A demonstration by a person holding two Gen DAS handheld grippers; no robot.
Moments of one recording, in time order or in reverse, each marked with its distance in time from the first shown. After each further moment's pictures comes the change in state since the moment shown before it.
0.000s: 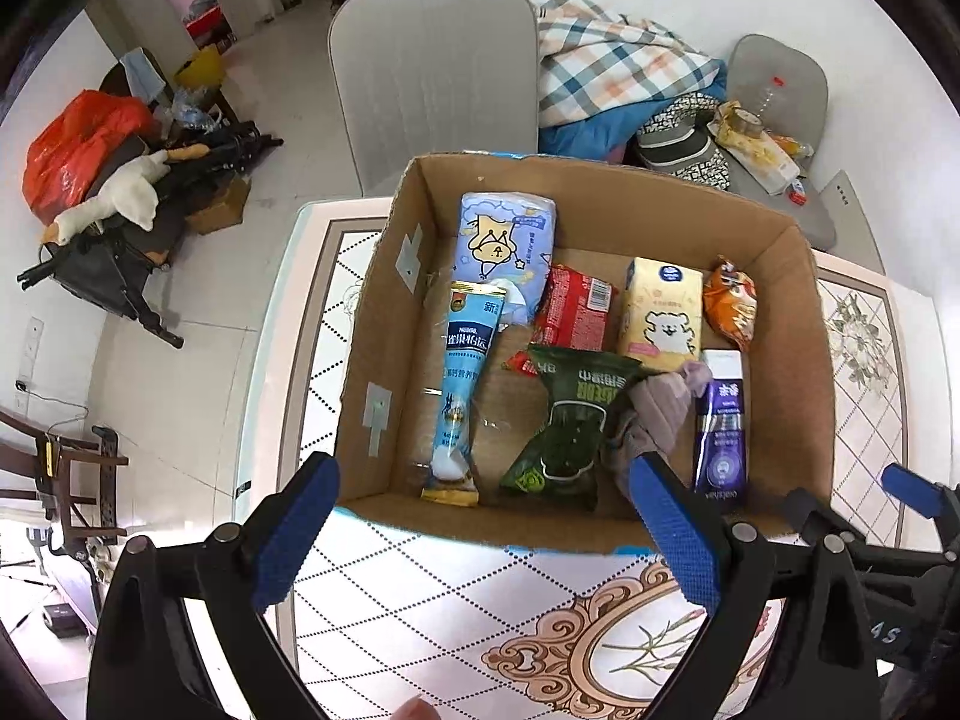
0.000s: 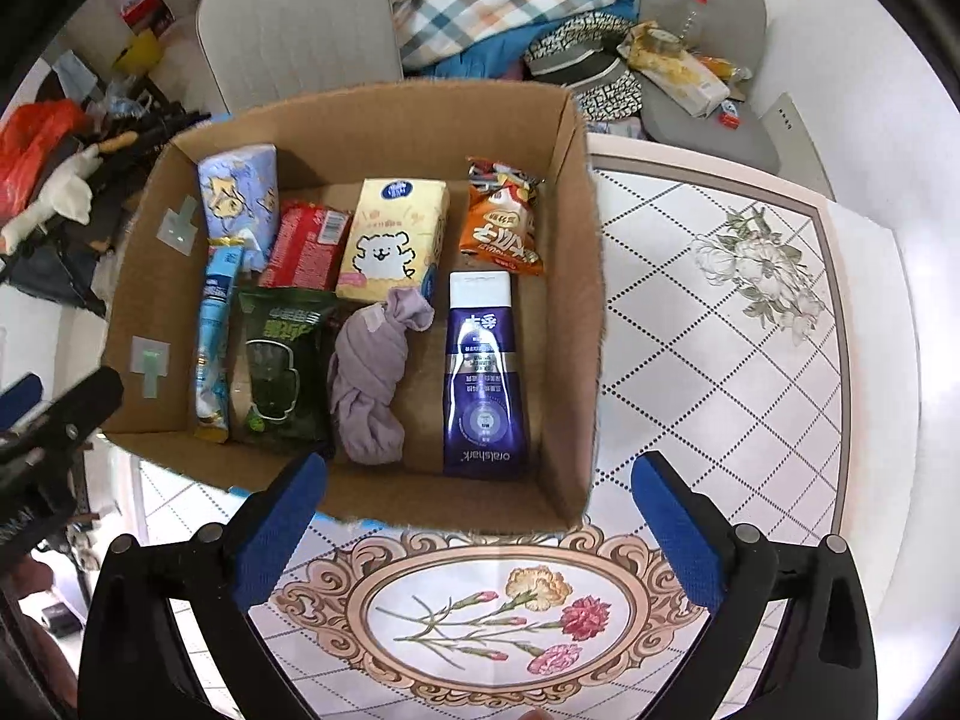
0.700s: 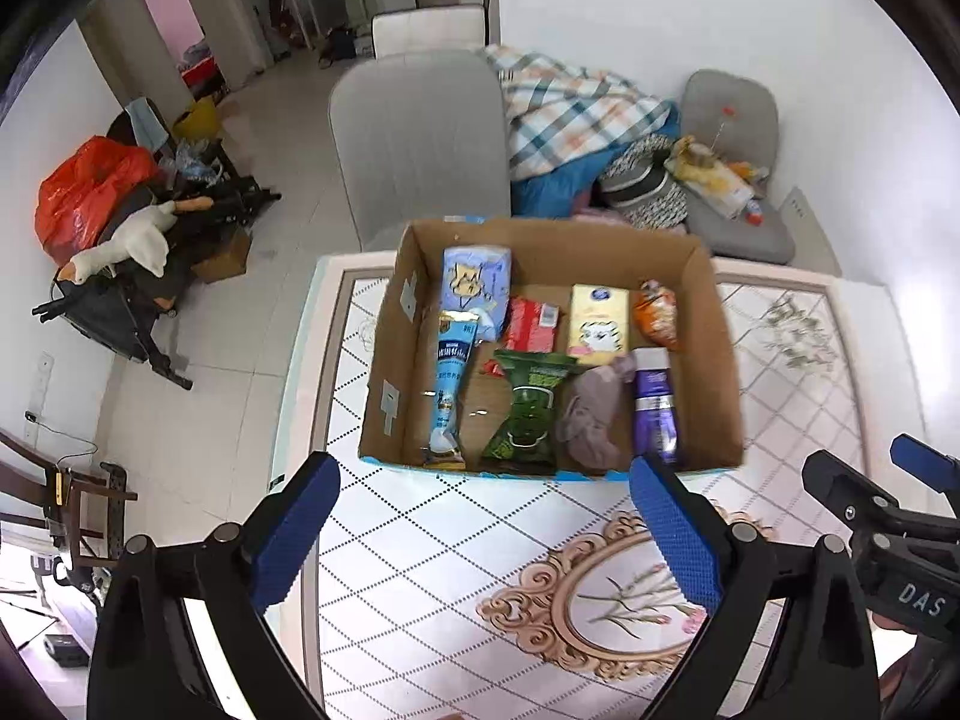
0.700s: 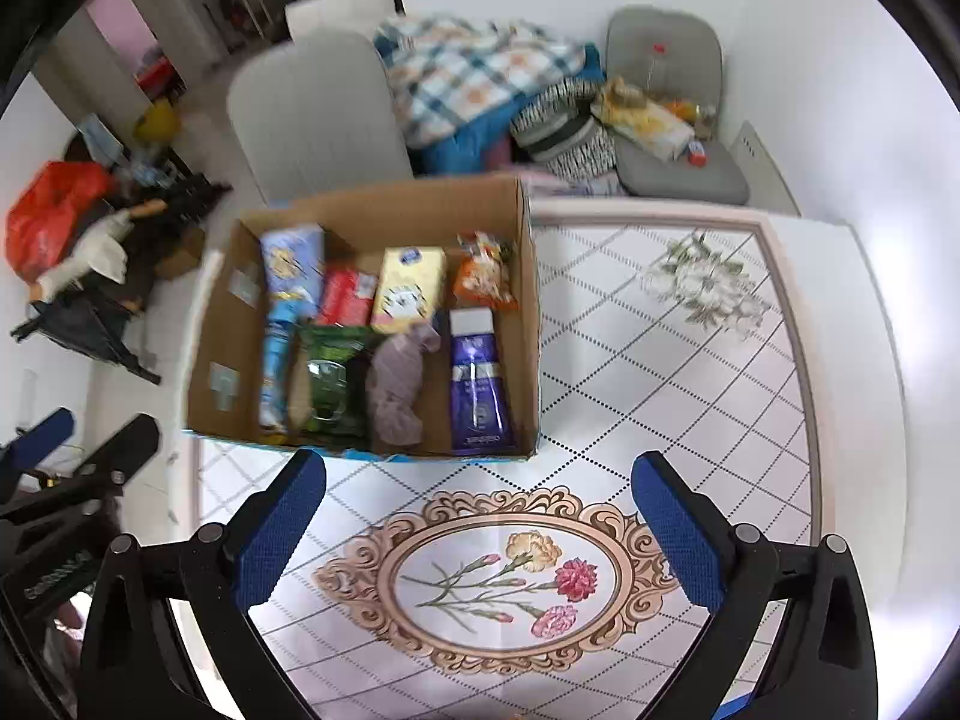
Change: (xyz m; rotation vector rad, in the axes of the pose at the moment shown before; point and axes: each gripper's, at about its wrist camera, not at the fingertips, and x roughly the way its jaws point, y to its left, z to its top) left arm -0.115 -0.015 -0.040 0.039 -0.131 -0.026; right arm -0.118 -0.028 -0.054 0.061 -0.182 0.061
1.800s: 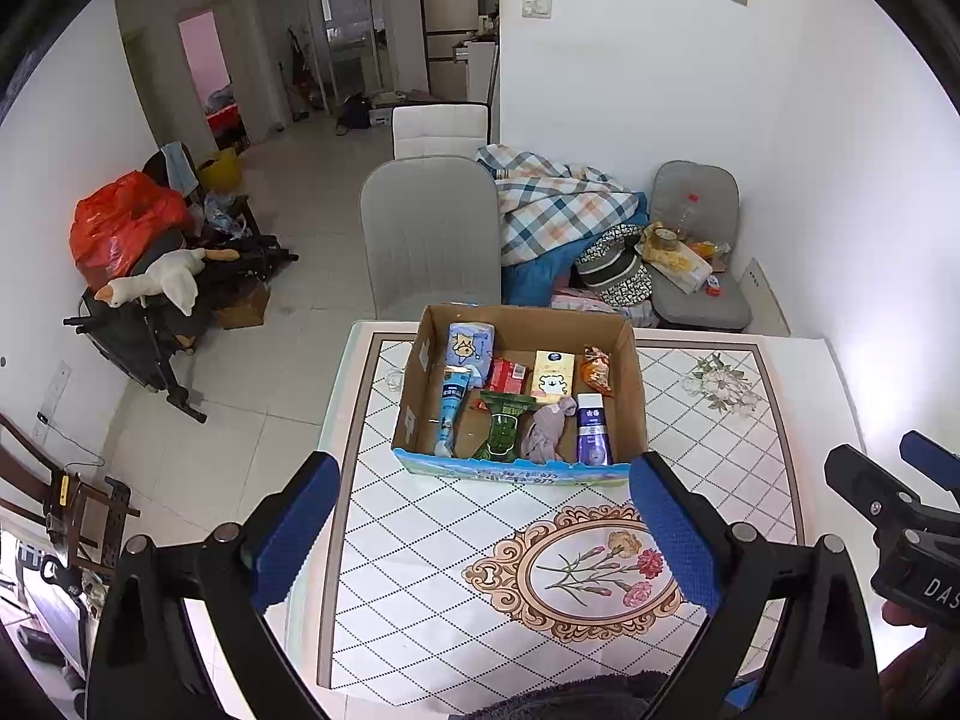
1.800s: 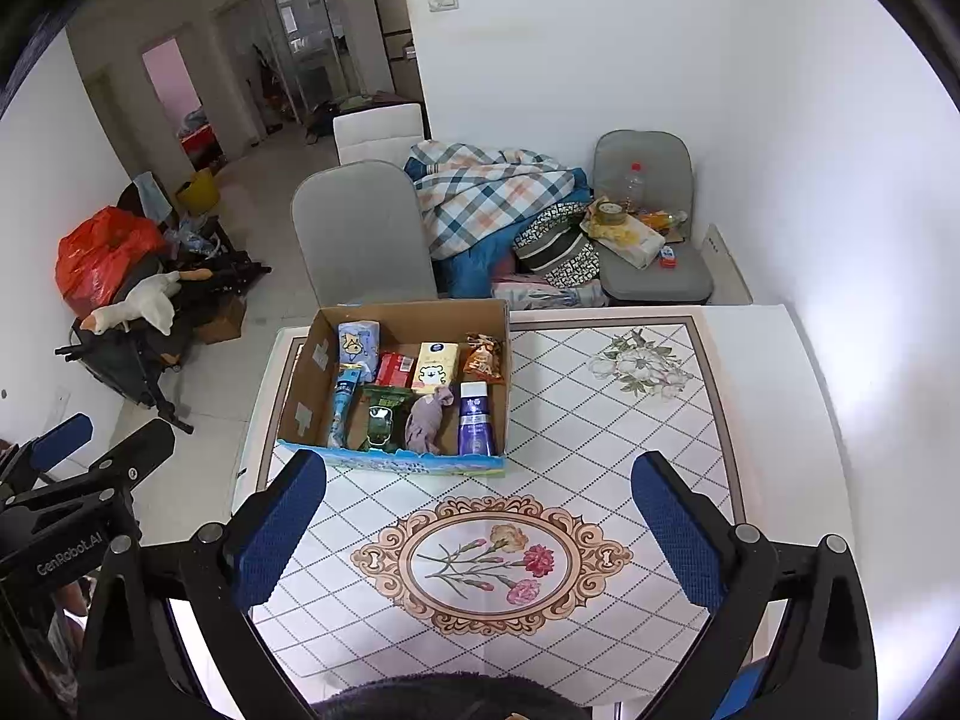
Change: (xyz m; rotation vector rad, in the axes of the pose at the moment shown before) left arm -0.171 -0.007 -0.039 -0.036 -0.176 -0.018; right arm -0.209 -0.027 -0.057 -0.032 -0.238 0.025
